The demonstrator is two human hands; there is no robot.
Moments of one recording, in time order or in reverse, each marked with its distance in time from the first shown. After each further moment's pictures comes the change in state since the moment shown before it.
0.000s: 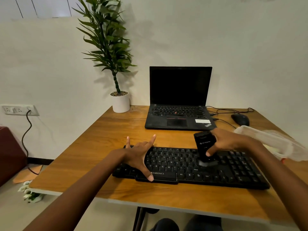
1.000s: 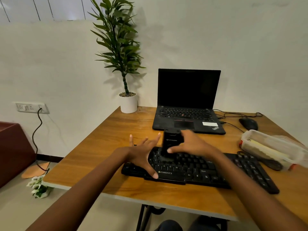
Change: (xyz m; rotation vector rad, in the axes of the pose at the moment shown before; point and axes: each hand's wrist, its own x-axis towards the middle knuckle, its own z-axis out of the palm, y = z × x) left_hand -0.020 -0.002 -0.009 0.003 -0.016 -0.038; right_hand 0.021 -0.095 0.058 0.258 0.140 -0.290
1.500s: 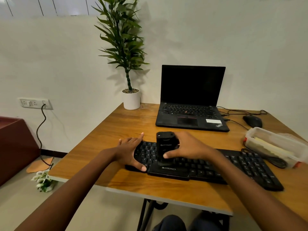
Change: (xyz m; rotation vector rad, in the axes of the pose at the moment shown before) left_hand -0.013 -0.059 0.026 -0.113 0.074 -0.071; right_hand -0.003 -0.020 0.021 -0.116 -0.081 -0.034
